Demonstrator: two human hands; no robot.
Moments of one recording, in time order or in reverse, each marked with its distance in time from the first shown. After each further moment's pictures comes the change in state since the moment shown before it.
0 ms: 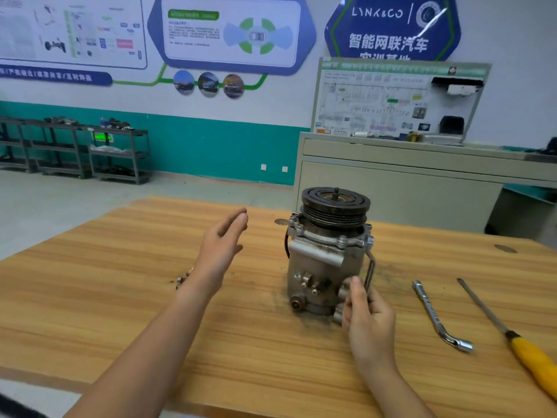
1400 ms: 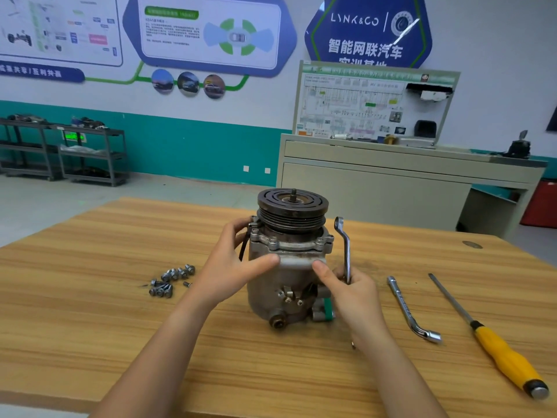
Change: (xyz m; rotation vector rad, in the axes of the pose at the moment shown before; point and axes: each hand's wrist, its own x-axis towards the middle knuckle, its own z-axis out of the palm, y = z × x) left_hand -0.027 0.011 0.029 0.203 -0.243 0.098; right_hand 0.028 -0.027 -0.011 -0.308 -0.067 0.157
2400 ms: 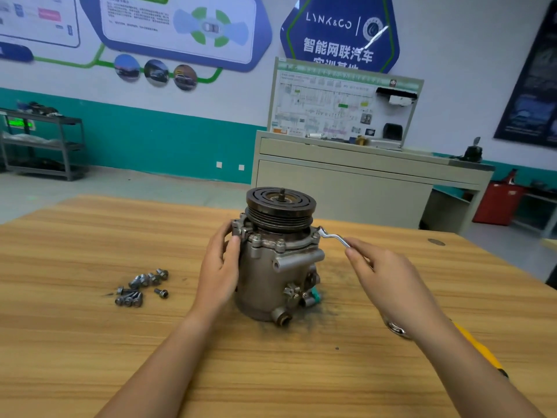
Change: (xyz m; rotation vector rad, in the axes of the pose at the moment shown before) left_hand 0.026 -0.044 0.039 -0.162 0.288 0.066; right_hand 0.002 -0.047 -0.058 -0.965 0.049 -0.411
